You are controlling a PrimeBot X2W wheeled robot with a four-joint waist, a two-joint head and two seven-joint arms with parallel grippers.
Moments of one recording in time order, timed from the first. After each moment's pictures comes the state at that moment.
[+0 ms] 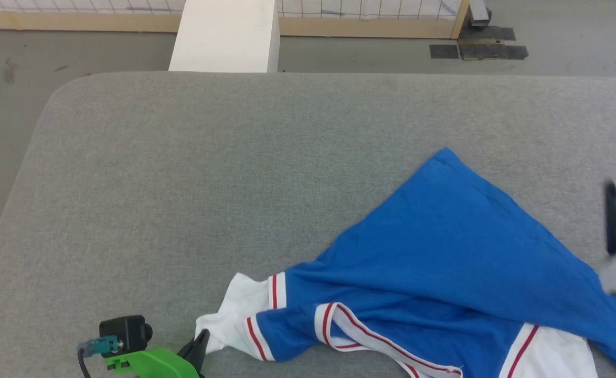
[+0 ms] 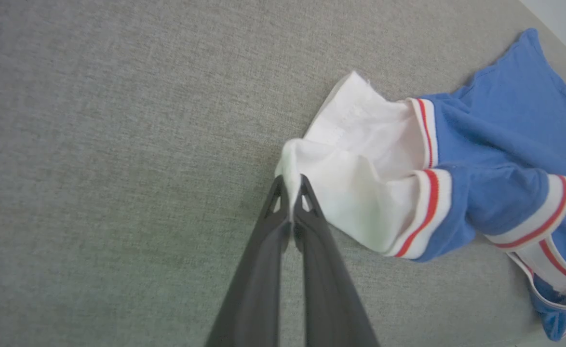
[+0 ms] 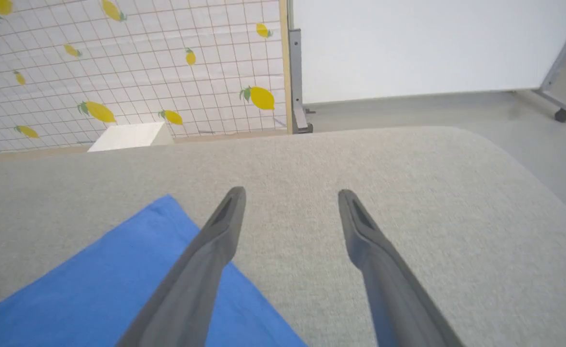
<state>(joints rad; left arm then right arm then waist) 0.18 0.25 -0.21 -0.12 -0.67 0.11 0.34 -0.15 -0.21 -0.30 0.07 0.25 0.13 0.18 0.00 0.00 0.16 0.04</state>
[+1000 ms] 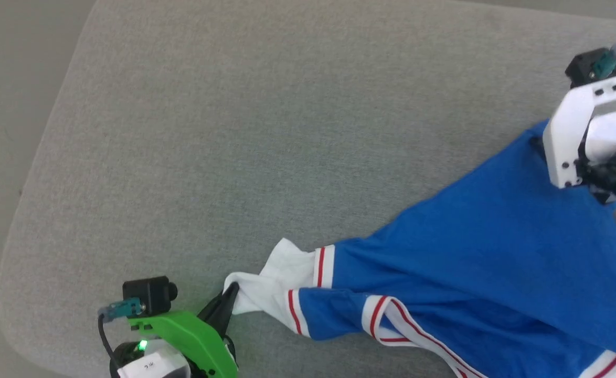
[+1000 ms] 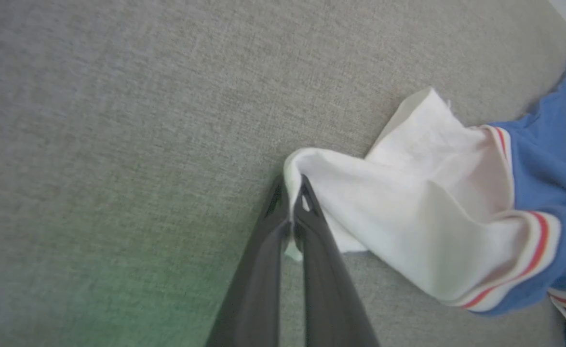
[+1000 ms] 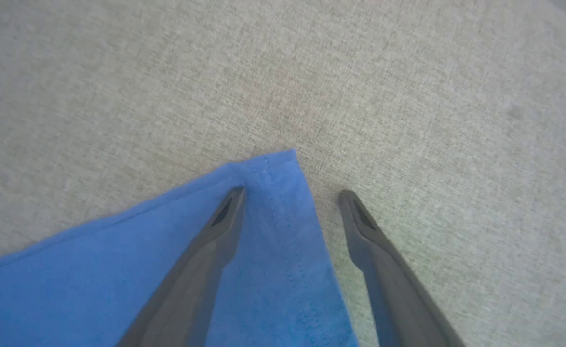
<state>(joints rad) 0.04 0.21 -0.25 -0.06 -0.67 0.06 0.28 -0.81 -0.39 0.24 0.64 0.29 0.13 0.78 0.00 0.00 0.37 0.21</state>
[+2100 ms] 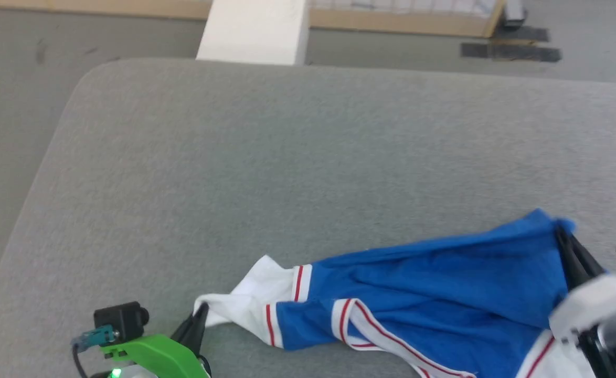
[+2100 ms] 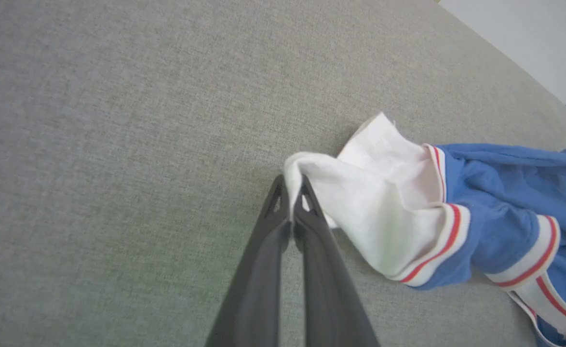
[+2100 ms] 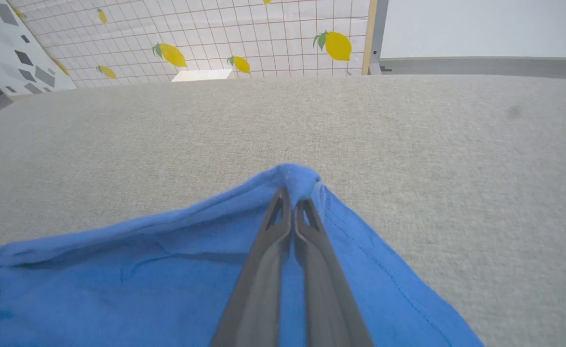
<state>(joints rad) 0.13 0.24 -0.22 -0.08 -0.68 0.08 0.22 -0.08 -0.23 -0.10 0.16 0.31 0.13 0.08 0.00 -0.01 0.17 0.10</state>
